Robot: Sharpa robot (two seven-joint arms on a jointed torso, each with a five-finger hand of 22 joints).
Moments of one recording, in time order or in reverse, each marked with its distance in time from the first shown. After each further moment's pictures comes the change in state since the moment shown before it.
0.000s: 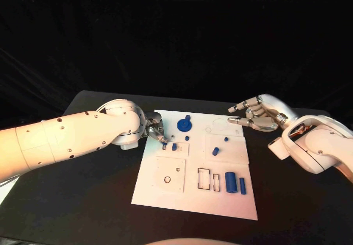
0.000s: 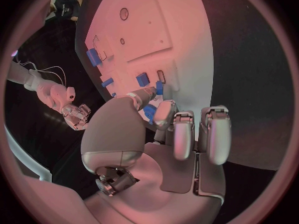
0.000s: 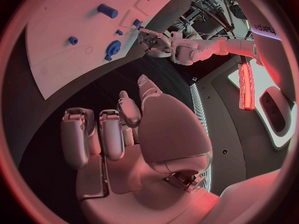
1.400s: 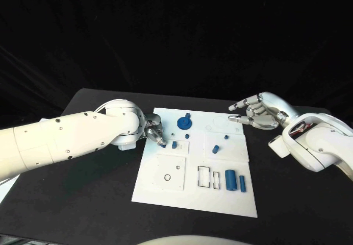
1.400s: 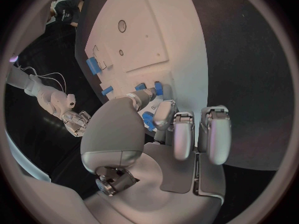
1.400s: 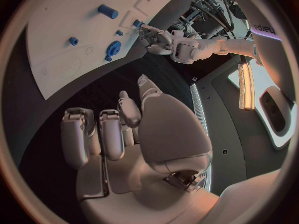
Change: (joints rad) left arm -0.010 -0.012 -0.003 0.018 -0.019 0.051 -0.009; left_hand -0.006 -0.006 0.019 -0.019 0.003 0.004 0.002 0.000 -0.001 0.000 0.000 0.000 0.000 0.000 0.000 0.000 0.000 0.000 0.000 0.000 0.000 0.000; right arm -0.001 -0.001 0.000 0.000 -0.001 0.003 0.000; right_hand 0.000 0.000 0.000 0.000 0.000 0.000 0.000 0.000 0.000 0.000 0.000 0.000 0.000 0.000 0.000 0.000 0.000 0.000 0.000 0.000 0.000 0.000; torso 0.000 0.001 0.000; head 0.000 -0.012
